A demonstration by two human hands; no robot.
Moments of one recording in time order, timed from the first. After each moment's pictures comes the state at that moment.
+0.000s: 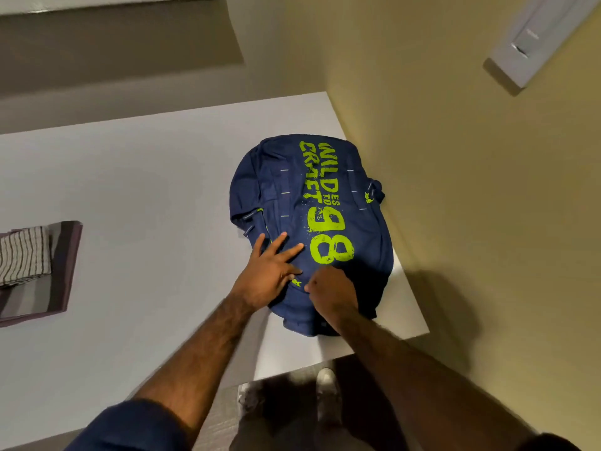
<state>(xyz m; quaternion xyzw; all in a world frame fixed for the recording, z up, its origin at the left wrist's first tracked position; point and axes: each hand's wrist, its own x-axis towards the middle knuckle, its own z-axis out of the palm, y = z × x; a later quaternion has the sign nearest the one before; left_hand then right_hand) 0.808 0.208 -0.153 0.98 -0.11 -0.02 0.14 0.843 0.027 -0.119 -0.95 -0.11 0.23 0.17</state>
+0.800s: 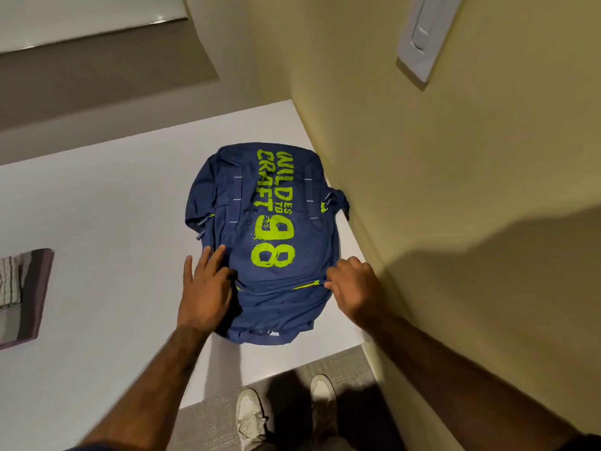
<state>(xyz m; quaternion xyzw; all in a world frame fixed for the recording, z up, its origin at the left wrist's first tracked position) 0.780 0.194 -0.150 0.99 0.08 0.06 0.07 0.890 -0.120 -0.135 -0.94 -0.31 0.01 0.16</state>
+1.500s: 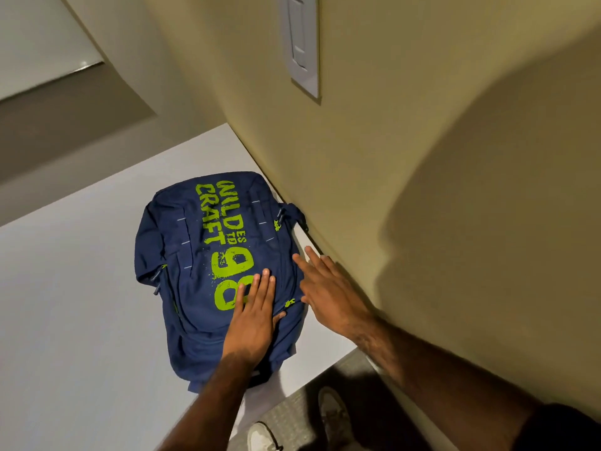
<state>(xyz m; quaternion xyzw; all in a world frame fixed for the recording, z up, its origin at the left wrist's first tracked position) 0.847 0.072 -0.189 1.00 -0.08 -0.04 -0.04 0.909 -0.147 -0.132 -0.93 -0.36 -0.02 0.07</state>
